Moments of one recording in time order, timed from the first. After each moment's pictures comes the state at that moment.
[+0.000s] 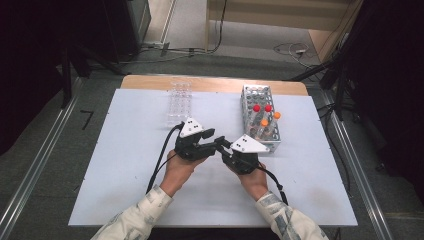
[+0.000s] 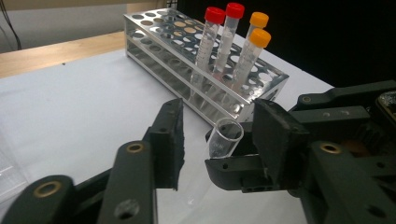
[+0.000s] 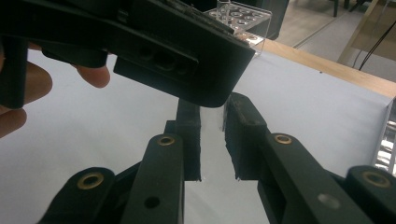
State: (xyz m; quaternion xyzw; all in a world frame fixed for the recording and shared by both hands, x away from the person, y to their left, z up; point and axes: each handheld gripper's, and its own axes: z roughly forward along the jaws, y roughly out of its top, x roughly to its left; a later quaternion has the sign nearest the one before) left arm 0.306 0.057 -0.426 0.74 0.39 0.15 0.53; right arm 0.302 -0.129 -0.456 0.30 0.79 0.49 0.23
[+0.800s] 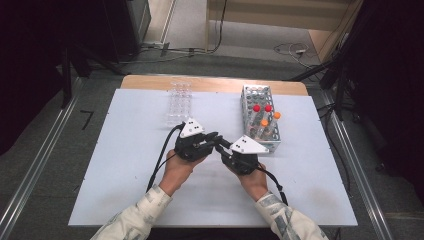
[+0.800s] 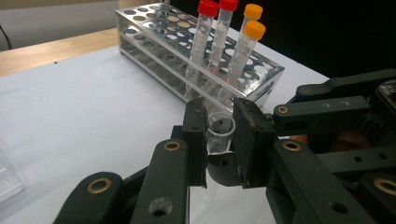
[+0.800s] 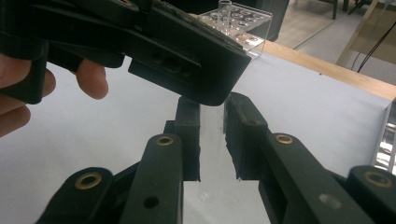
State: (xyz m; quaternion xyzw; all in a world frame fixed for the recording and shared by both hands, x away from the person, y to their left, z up) left arm 0.307 0.059 -0.427 0.75 0.37 0.15 0.53; right arm 0.300 -0.128 -0.456 0.30 0.79 0.49 0.23
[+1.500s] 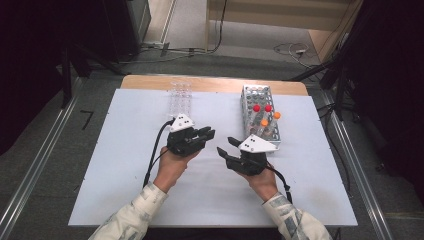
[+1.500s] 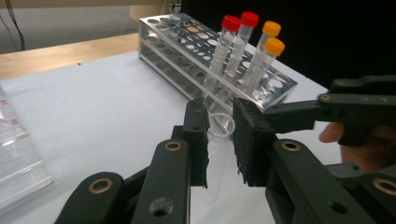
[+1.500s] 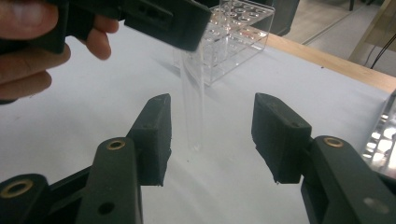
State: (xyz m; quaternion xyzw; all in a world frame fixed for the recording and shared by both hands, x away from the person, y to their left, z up) left arm 0.315 0.083 -0.422 0.72 0.41 0.15 0.54; right arm 0.298 -0.150 -0.444 0.29 0.80 0.49 0.20
